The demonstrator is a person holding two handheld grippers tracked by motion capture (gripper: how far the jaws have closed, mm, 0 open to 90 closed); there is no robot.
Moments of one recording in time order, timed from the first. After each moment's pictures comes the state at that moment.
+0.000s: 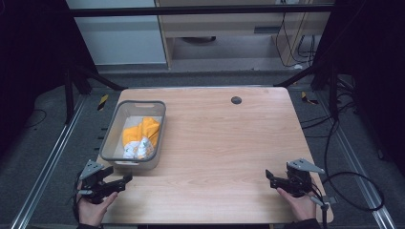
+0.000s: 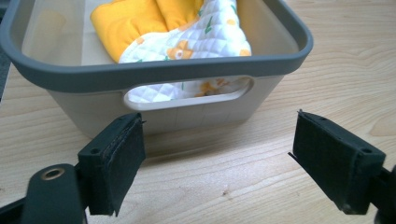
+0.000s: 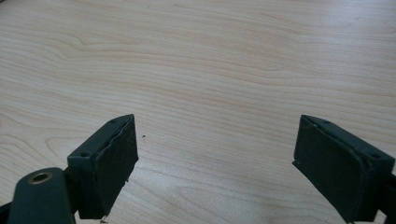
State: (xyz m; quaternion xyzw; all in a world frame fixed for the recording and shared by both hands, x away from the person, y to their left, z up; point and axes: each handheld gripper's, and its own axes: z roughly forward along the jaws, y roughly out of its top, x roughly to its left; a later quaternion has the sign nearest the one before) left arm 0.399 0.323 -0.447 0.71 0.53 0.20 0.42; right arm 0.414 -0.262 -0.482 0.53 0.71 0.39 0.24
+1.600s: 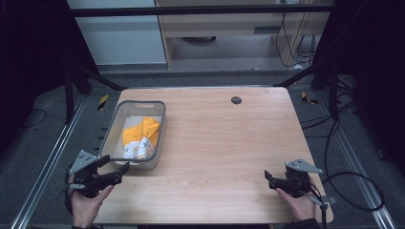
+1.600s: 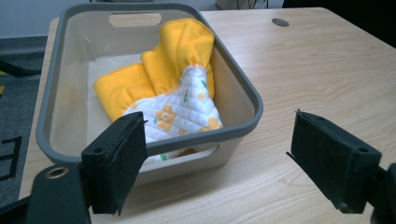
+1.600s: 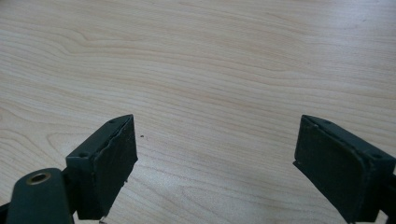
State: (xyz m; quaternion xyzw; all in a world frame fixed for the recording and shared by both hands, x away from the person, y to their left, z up) left arm 0.396 0.313 -0.393 0.71 0.50 0.24 0.45; right arm 0.414 -0.259 -0.484 0.52 0.72 0.39 0.24
